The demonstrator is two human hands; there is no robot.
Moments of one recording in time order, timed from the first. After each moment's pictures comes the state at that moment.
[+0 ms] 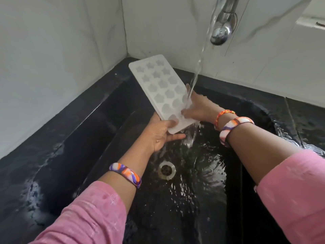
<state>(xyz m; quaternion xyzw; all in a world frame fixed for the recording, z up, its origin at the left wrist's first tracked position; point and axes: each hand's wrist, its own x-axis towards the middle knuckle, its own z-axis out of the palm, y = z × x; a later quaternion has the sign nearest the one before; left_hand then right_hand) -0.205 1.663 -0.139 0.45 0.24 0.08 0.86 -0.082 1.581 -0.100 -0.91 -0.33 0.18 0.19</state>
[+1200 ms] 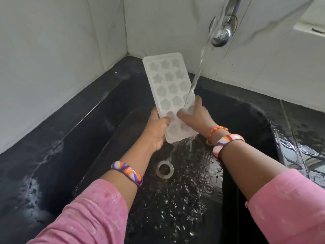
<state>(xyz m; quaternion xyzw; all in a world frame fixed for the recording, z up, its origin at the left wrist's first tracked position) -0.198 1.664 -0.147 0.47 0.25 0.14 0.83 -0.119 1.580 -0.111 -0.92 -0.19 0.16 0.30</state>
